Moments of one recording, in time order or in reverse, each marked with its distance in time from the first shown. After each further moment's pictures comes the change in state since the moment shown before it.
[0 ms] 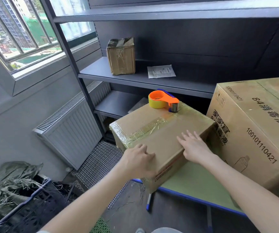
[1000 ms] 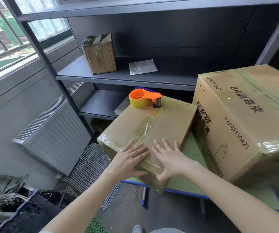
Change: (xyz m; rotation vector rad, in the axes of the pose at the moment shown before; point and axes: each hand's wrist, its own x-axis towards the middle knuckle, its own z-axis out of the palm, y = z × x) left_hand 0.025 -0.005 0.048 -0.068 0.473 0.408; right_hand -0.029 -0.024 0.009 0.109 -0.244 -0.226
